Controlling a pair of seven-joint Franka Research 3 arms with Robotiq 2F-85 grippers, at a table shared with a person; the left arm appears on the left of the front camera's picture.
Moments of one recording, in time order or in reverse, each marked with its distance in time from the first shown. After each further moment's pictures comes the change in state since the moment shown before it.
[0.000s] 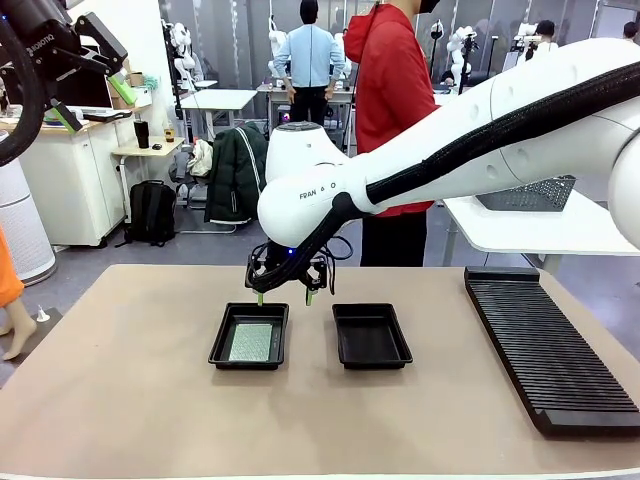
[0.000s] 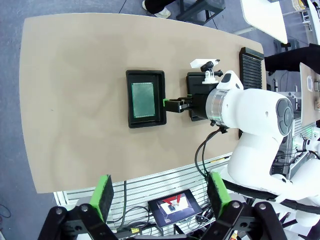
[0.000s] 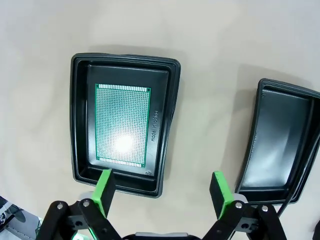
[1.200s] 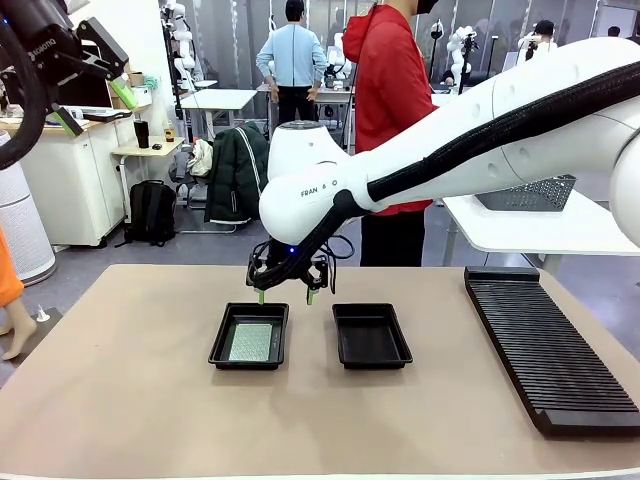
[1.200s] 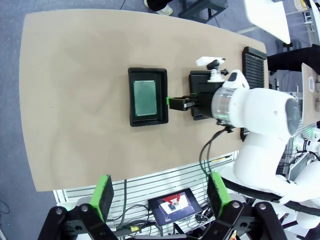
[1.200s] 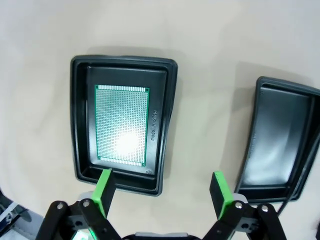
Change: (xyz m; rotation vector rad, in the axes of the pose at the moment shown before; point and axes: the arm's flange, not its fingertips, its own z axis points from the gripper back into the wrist) left arm 0.006 0.008 -0.015 0.009 0.030 0.021; right arm 0.005 -0.009 0.004 0.023 0.017 -0.033
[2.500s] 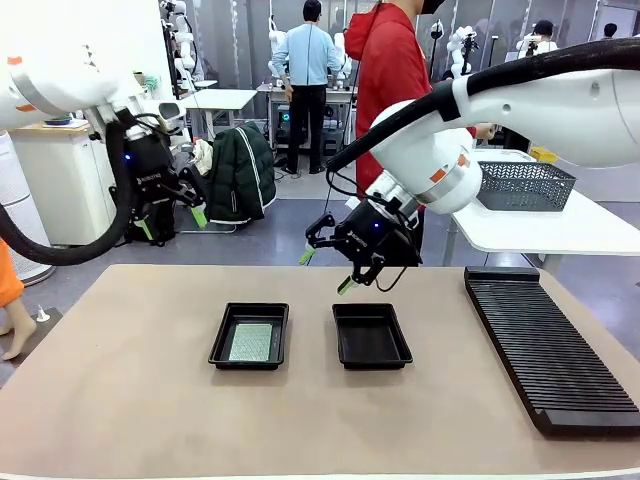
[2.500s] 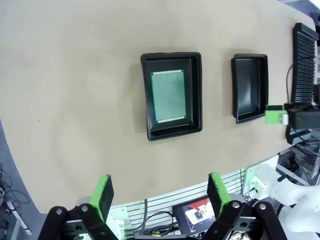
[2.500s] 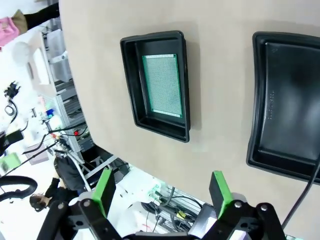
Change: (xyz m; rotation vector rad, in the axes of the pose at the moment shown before) left arm 0.038 0.001 -0.198 0.157 0.178 -0.060; right arm 0.010 -0.147 0.040 0.589 0.213 -0.174
